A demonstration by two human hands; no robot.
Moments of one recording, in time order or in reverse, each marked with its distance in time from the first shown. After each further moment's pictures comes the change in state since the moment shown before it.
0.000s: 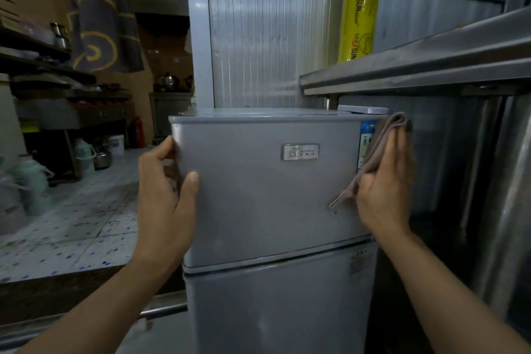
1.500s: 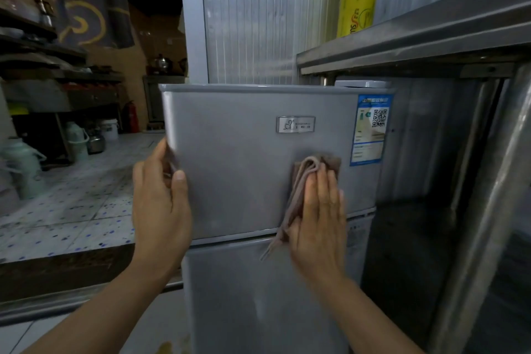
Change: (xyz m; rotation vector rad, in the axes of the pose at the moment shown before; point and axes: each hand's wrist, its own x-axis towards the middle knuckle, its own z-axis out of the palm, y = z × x) left_hand -0.036 -0.011 0.003 0.122 0.007 -0.048; right_hand -0.120 -0.030 0.039 -0.089 -0.109 -0.321
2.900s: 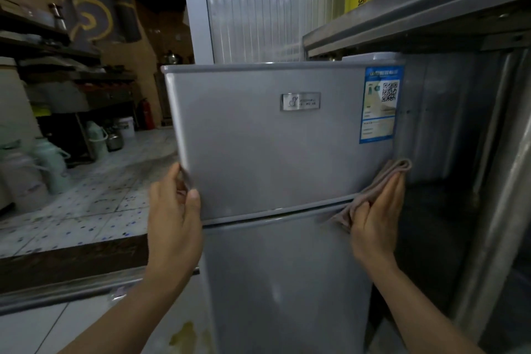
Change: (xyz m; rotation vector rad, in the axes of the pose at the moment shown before) left_hand -0.037 -0.020 -0.002 0.081 -0.091 -0.068; right_hand -0.020 0.081 0.009 0.319 0.045 0.520
